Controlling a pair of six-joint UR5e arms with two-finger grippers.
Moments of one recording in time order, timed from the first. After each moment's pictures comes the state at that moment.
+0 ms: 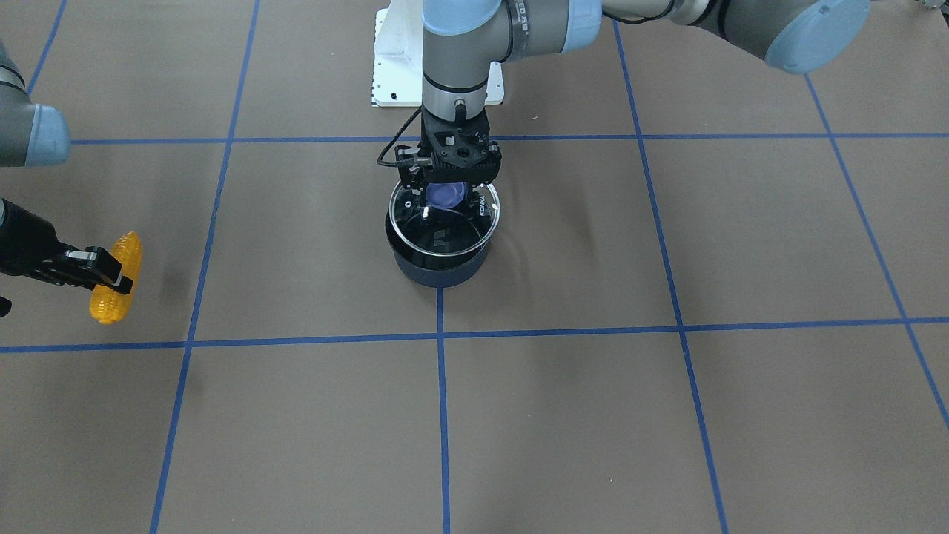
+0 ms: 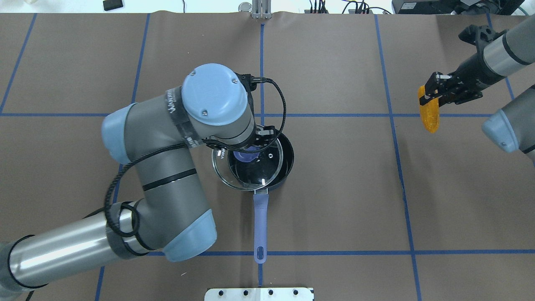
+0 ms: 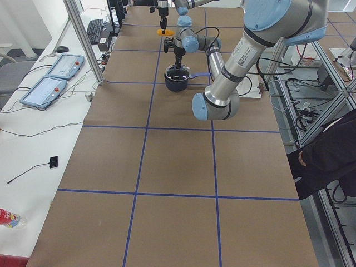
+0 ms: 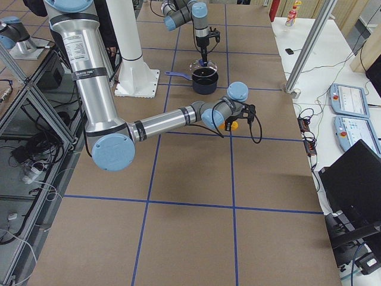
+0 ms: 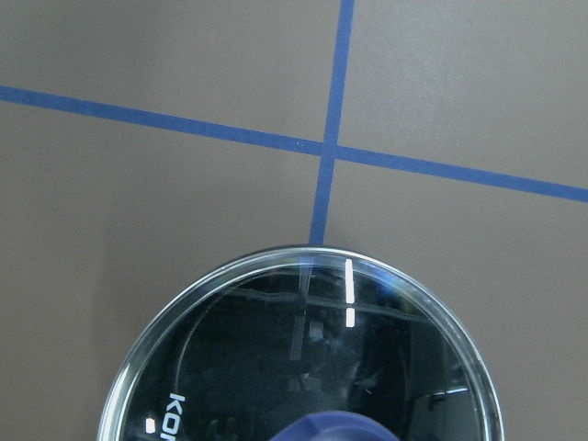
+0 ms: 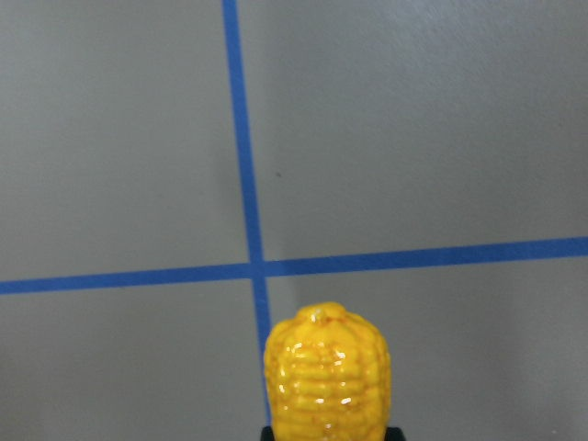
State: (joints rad) left arm -0.52 -2.36 -1.80 -1.43 -1.80 -1.28; right arm 1.11 -1.30 1.65 -1.23 2.43 0.96
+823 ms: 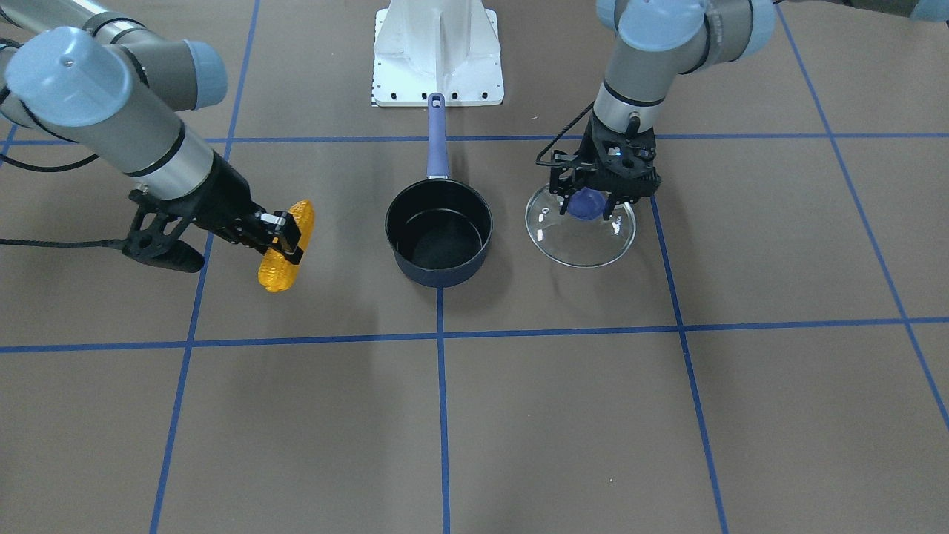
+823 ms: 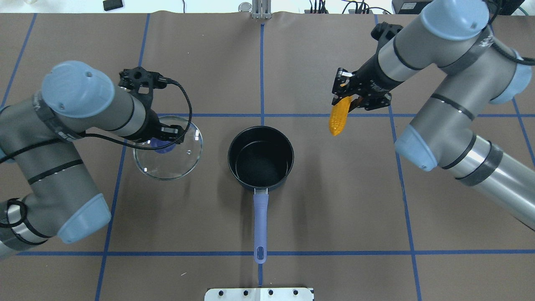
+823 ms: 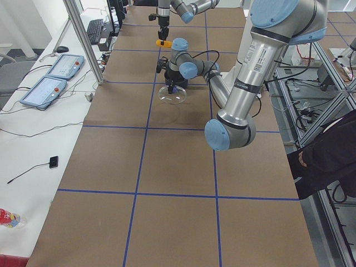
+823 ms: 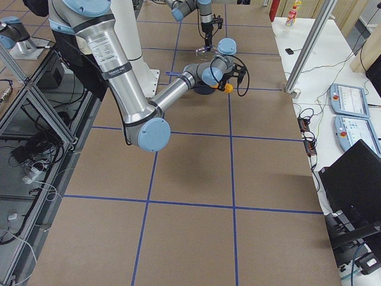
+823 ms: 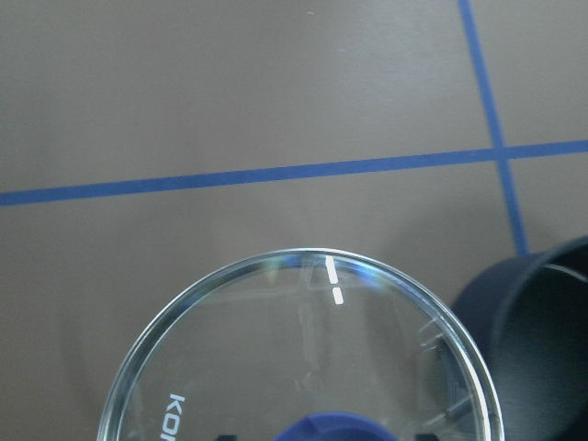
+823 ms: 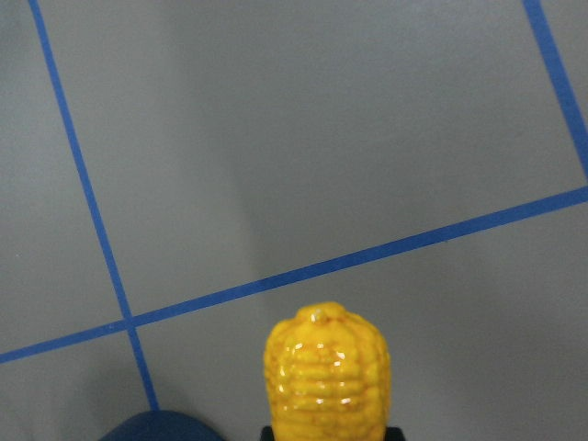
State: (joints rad) left arm -0.69 -1.96 -1.93 -1.66 -1.91 -0.95; right arm 0.83 -1.06 1.75 -1.32 2.19 1.45
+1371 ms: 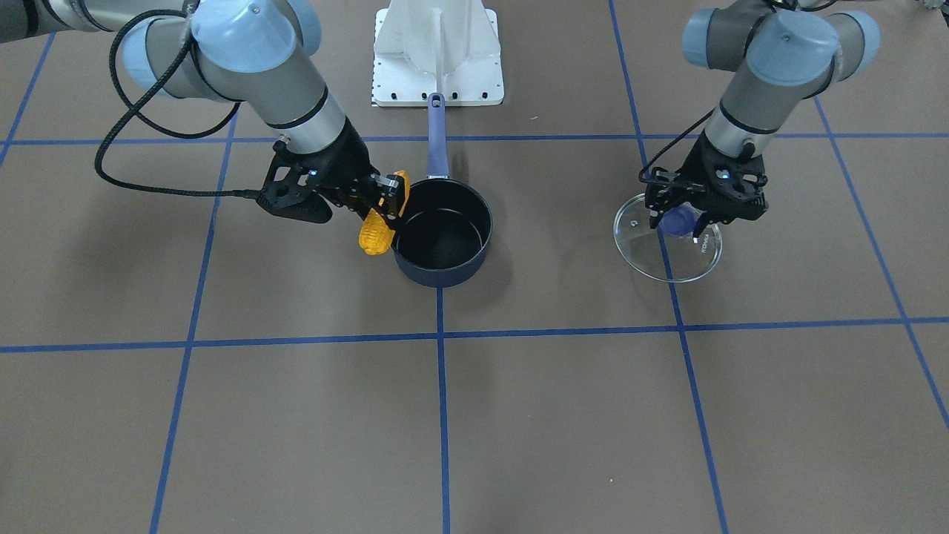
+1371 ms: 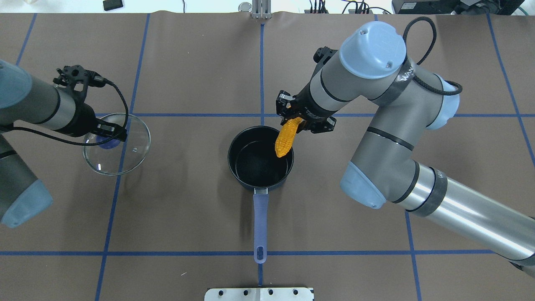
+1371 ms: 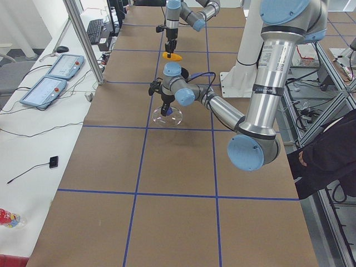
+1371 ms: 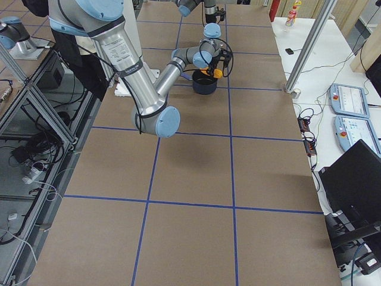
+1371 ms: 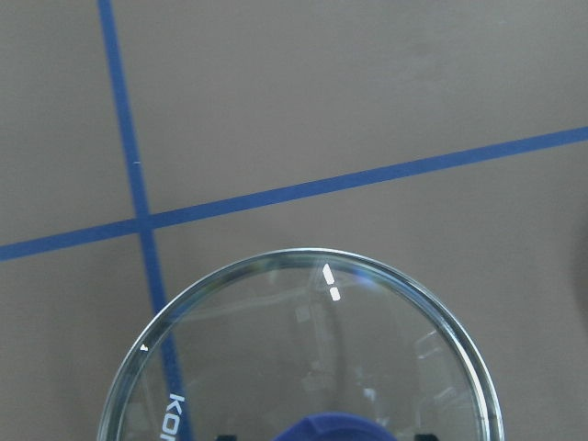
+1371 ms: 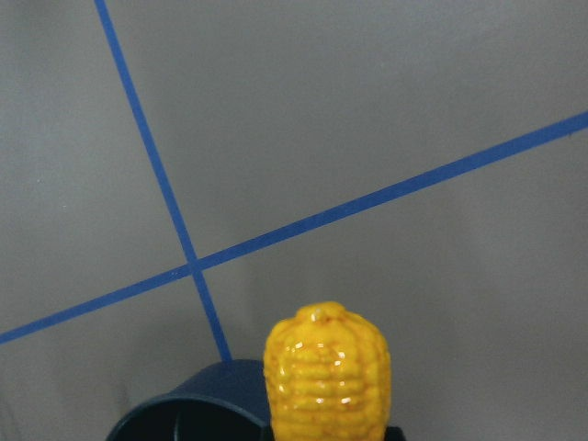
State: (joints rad) left arm -0.83 -1.72 -1.89 -1.90 -2.04 -0.75; right arm 0.66 -0.91 1.76 -1.42 2.03 1.61
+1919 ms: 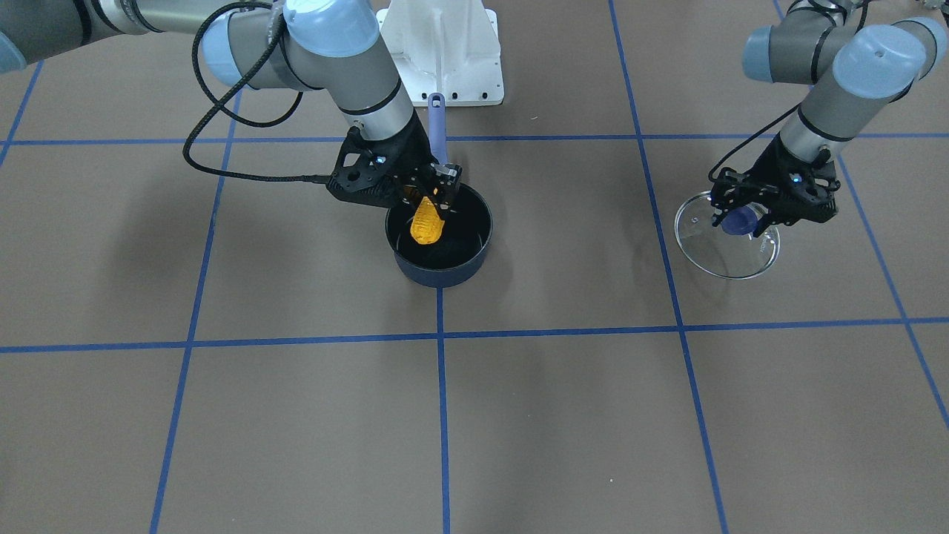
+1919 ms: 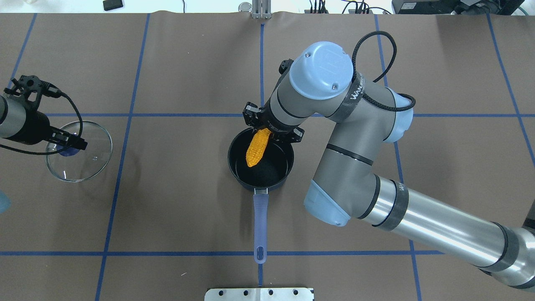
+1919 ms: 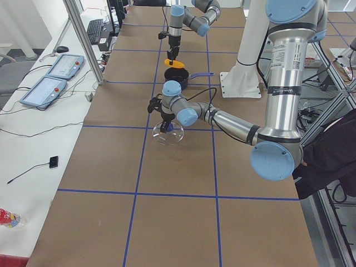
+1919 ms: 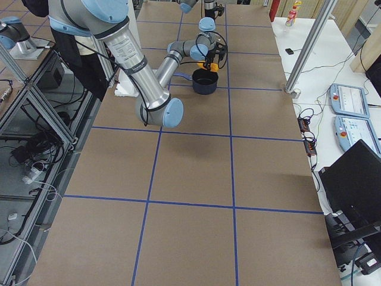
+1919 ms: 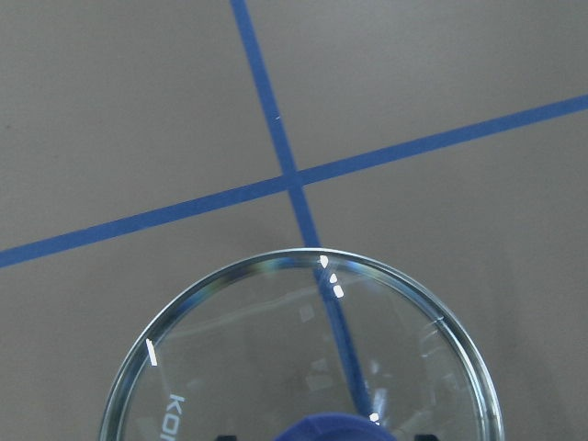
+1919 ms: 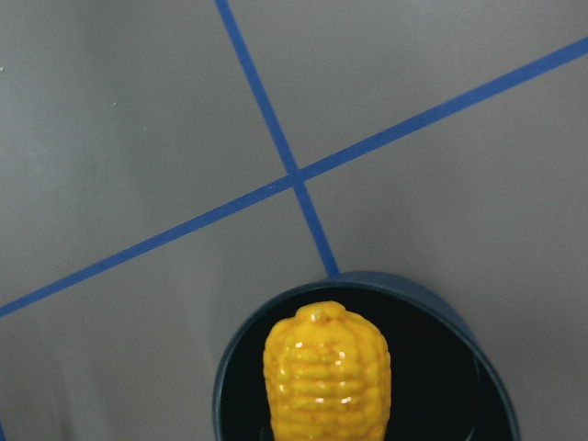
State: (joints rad) left arm -0.90 -1.58 -1.84 -2.04 -2.09 -0.63; right arm 0.58 -0.82 1.68 -1.43 1.94 1.65
